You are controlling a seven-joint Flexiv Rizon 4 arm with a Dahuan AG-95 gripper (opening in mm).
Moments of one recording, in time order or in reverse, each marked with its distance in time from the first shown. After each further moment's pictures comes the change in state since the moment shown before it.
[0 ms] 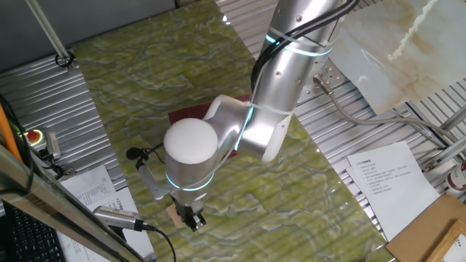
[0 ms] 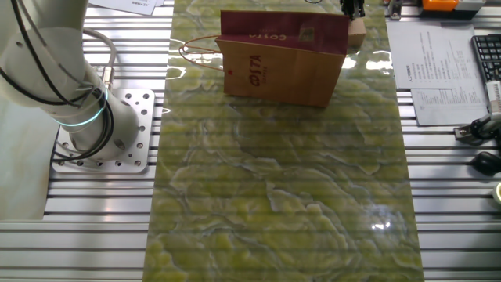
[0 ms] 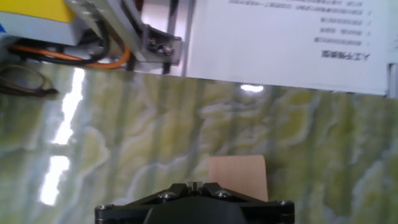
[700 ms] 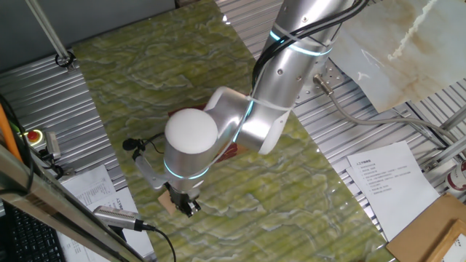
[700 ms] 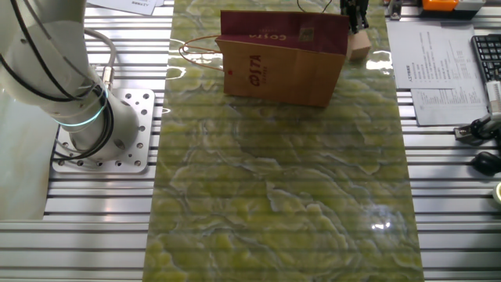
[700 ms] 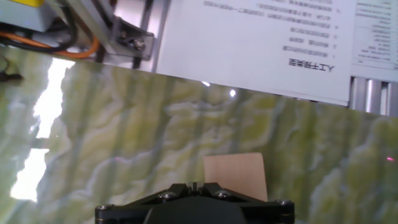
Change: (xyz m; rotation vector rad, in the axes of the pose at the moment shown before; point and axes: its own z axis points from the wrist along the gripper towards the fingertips) arm 0.004 -0.039 0.000 0.047 -0.013 -0.061
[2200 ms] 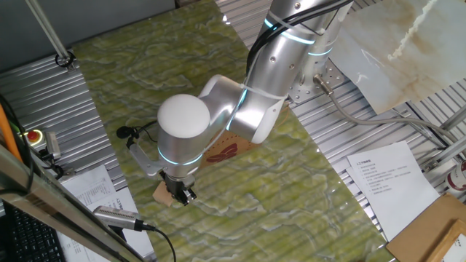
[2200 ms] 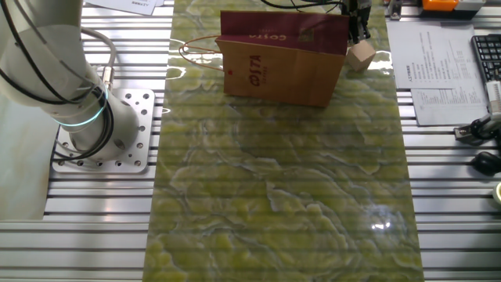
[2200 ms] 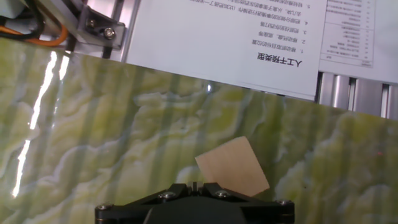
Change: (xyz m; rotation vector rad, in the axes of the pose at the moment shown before) arm 0.007 -0.029 -0.007 -0.001 0.008 -0.018
